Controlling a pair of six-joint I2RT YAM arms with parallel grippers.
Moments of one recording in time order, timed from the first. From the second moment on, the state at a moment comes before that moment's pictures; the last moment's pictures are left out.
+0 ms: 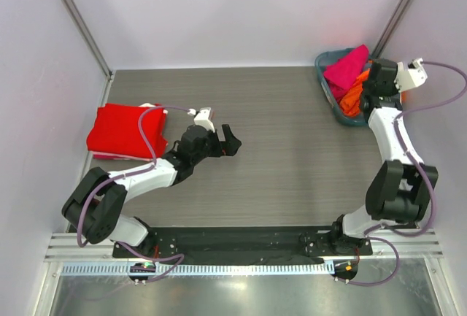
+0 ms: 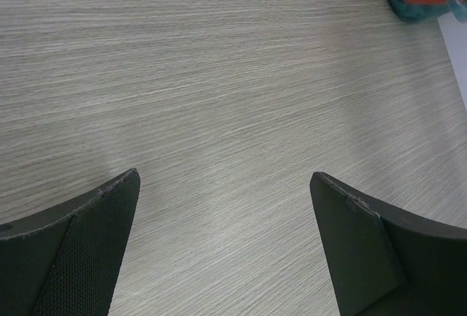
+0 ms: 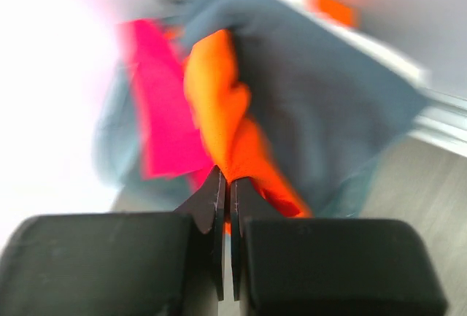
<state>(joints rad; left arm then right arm) -0.66 1.43 0.67 0.35 -0.04 -0.58 -0.19 1.56 1.26 -0.17 0.55 0.83</state>
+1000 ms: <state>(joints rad) -0.66 1.45 0.70 0.32 -0.09 -0.57 -0.02 1.14 1.74 -0.09 -0.12 0.85</state>
